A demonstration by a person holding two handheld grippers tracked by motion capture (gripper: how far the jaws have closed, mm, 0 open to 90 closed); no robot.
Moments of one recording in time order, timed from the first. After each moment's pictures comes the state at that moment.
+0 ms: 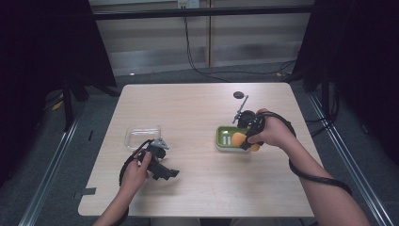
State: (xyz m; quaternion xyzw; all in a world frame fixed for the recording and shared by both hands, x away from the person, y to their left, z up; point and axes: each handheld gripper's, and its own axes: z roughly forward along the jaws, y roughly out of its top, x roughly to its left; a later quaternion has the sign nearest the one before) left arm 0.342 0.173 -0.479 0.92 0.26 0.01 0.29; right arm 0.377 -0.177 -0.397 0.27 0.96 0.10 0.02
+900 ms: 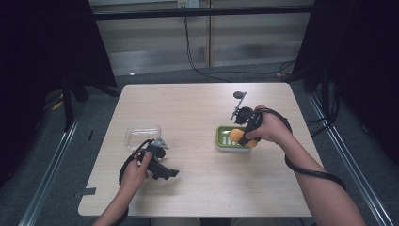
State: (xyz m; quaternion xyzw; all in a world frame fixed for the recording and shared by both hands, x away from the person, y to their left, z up) left arm 0.341 0.171 -0.481 0.91 0.28 0.01 0.31; right arm 0.392 -0.175 -0.401 0.28 0.95 0.11 0.02
